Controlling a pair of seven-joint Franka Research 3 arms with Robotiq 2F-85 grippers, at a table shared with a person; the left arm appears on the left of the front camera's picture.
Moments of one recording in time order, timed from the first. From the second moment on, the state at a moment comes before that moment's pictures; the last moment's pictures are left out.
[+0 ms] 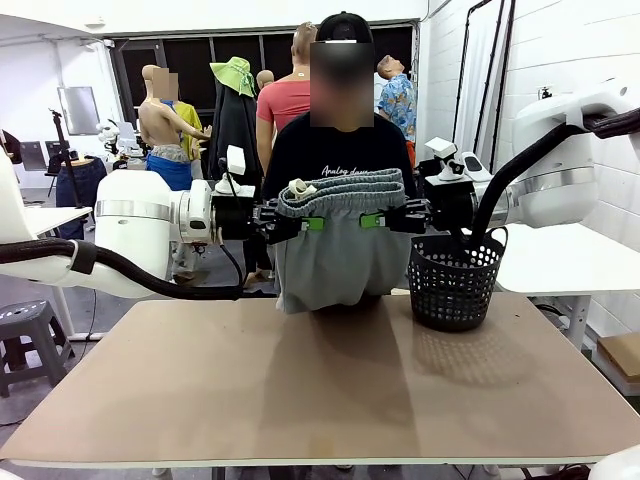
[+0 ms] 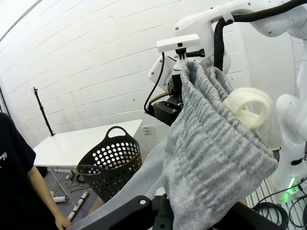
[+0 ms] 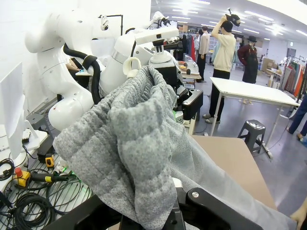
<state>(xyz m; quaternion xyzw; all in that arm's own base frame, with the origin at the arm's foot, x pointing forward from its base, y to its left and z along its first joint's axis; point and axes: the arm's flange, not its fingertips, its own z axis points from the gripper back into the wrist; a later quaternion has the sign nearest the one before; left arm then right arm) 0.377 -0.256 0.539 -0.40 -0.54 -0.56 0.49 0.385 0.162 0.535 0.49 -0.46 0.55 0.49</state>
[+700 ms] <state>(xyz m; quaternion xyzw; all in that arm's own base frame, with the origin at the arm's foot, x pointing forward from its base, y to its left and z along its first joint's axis) 0.377 -0.256 0.539 -0.40 -0.54 -0.56 0.49 0.385 0.162 0.535 0.49 -0.46 0.55 0.49</state>
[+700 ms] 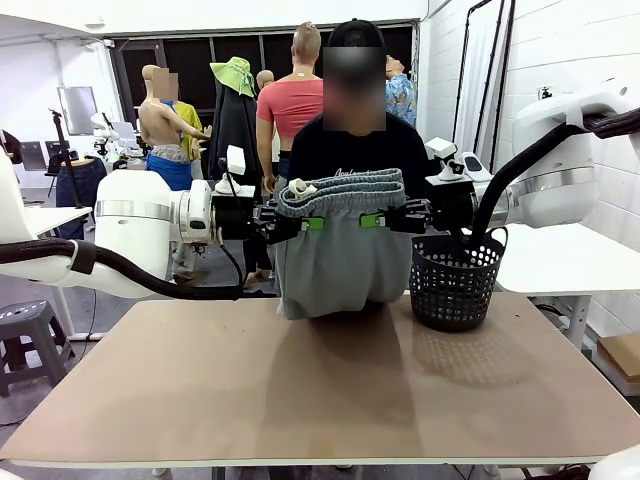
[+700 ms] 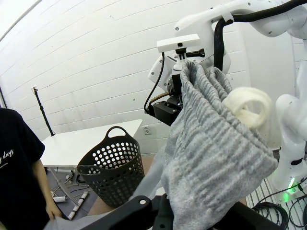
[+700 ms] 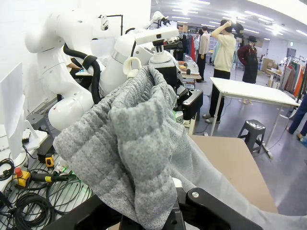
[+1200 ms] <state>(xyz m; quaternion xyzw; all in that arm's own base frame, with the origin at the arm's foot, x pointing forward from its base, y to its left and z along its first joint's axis) 0.377 -0.256 0.539 -0.40 -0.54 -0.56 0.49 0.385 0.162 0.536 0.49 -0.46 0.55 0.49</state>
